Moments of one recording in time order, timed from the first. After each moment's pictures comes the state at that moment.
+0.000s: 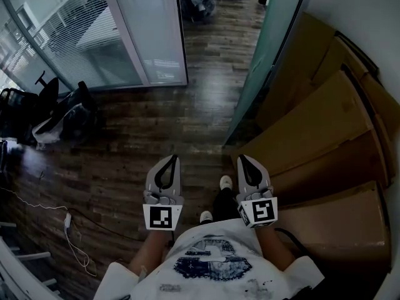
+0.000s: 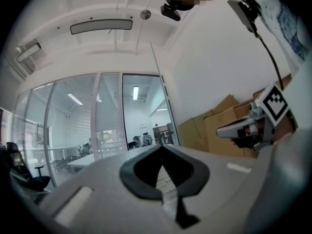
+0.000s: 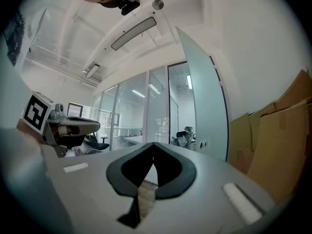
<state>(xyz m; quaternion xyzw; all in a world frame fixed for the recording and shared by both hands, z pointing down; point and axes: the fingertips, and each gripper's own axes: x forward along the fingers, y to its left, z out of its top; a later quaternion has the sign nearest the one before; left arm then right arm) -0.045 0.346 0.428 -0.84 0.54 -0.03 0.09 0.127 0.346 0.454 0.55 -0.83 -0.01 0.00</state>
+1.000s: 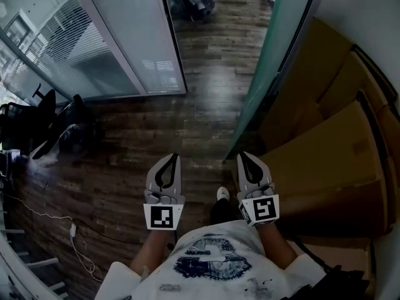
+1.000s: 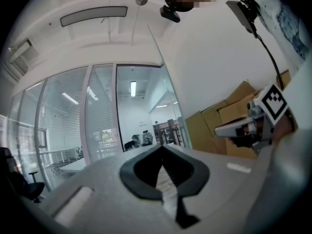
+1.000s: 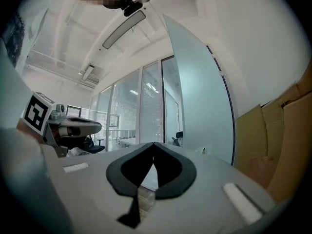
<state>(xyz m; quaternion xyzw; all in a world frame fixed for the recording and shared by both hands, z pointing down) 0.017 0.167 0.428 -0.83 0.54 -0.06 0.09 0.182 0.163 0.458 0.54 -0.84 0.00 -0.01</state>
